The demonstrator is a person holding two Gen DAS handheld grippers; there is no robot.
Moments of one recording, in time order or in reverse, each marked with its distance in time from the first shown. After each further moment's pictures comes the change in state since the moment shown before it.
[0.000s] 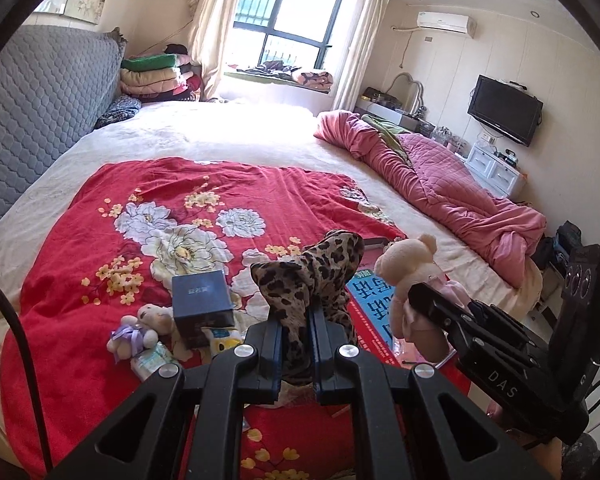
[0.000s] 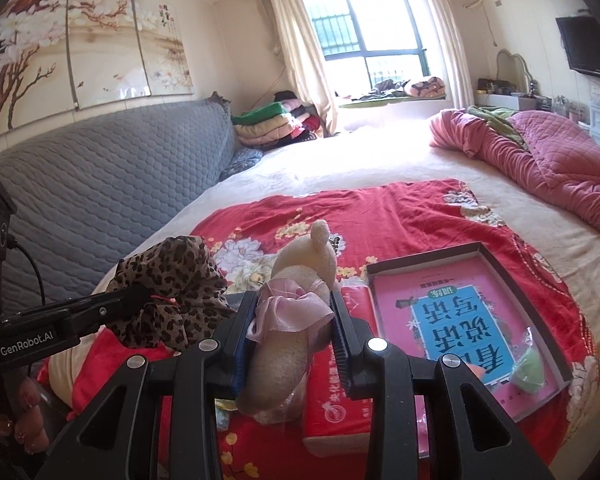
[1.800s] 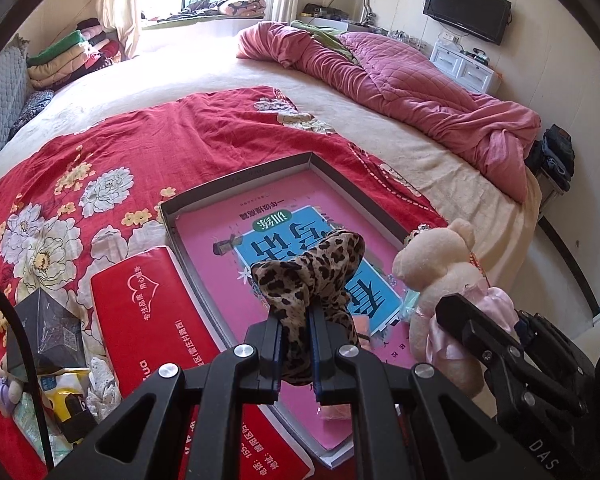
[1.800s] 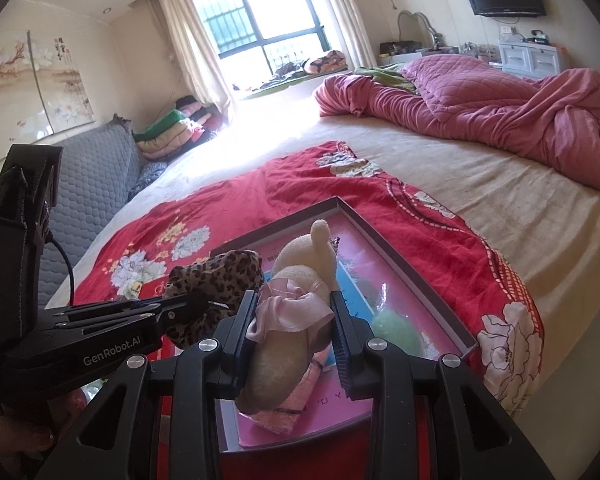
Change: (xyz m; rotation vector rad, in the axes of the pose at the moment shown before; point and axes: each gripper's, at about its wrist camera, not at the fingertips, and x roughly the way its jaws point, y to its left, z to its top) left arm 0.195 -0.138 -0.017 0.213 0.298 -0.054; right arm -0.004 -0.154 -0.038 0.224 0.061 -0.230
